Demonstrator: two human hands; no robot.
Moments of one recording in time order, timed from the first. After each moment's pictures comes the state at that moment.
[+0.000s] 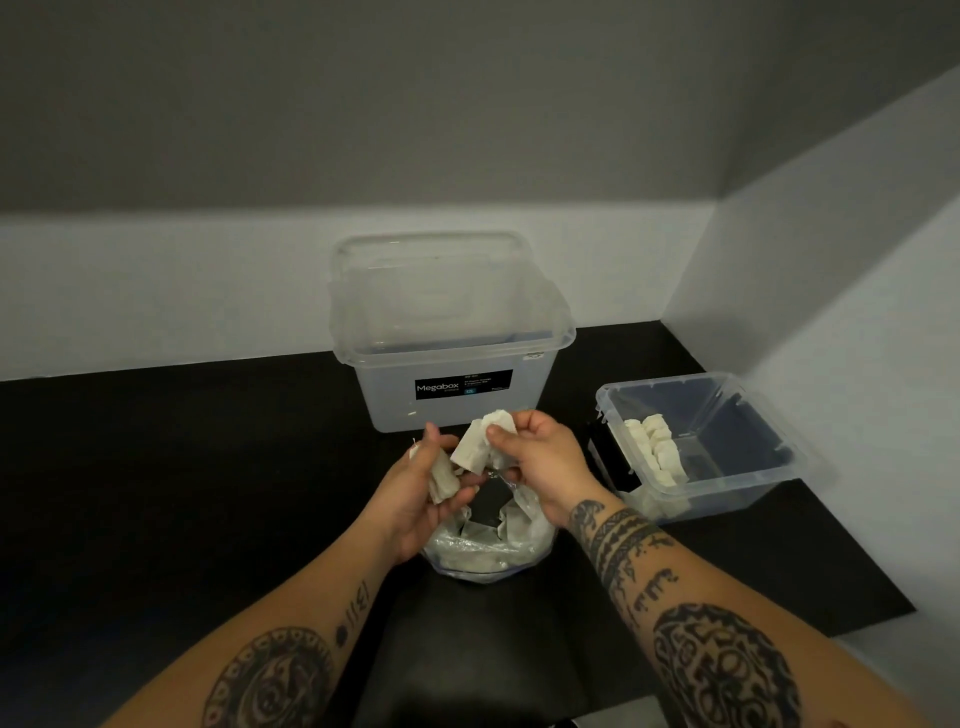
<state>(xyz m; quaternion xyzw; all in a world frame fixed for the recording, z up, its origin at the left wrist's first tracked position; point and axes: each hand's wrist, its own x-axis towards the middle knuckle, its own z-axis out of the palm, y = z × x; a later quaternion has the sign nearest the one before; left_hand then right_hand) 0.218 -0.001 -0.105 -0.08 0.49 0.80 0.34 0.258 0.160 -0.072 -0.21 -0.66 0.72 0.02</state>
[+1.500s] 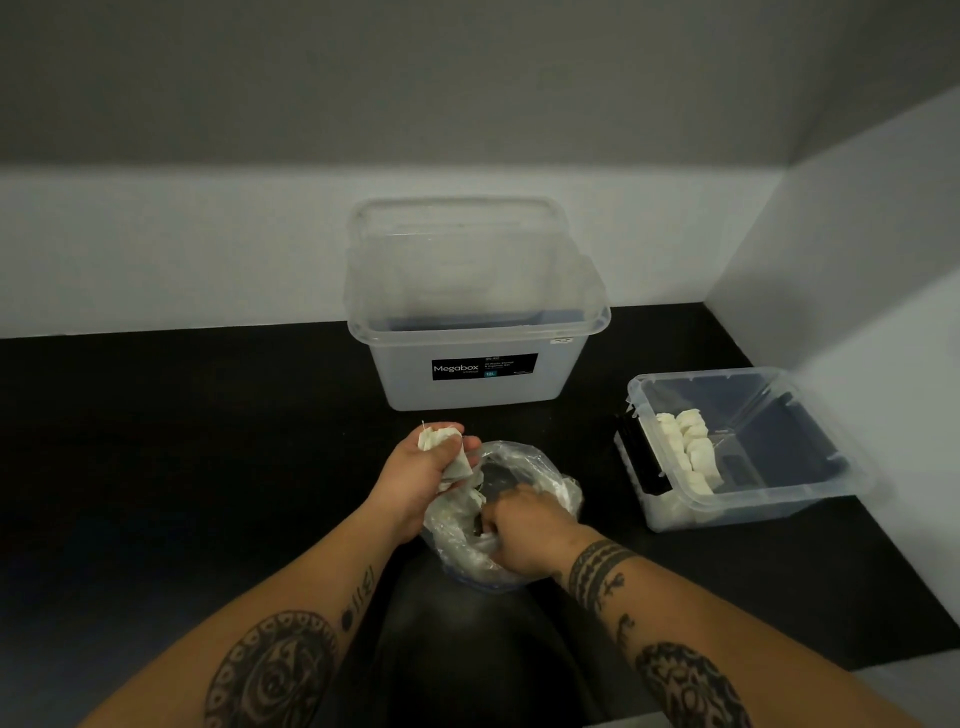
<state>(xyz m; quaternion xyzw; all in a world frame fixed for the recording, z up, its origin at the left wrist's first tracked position) 0.197 0.001 -0.125 -0.12 0.59 0.75 0.27 0.259 0.149 -0.139 0.06 -0.96 0.07 -0.25</state>
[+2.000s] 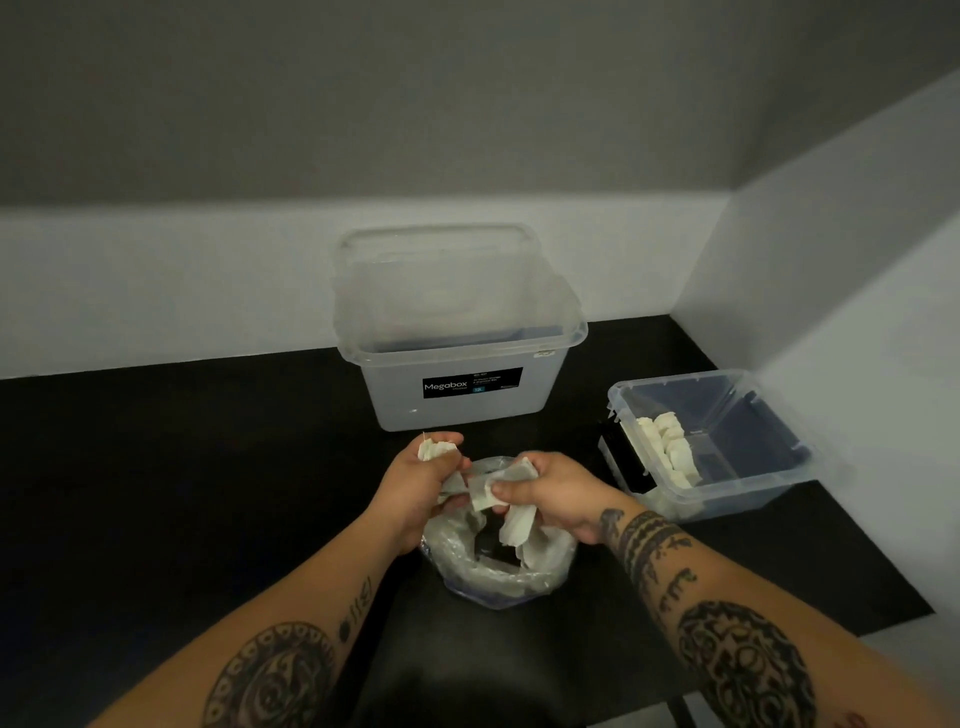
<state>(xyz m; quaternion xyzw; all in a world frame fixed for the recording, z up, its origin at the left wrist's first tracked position) 0.199 -0.003 -0.112 -0.07 0.63 0.72 0.28 0.263 0.180 -0.092 -0.19 -0.71 0.64 -0.20</state>
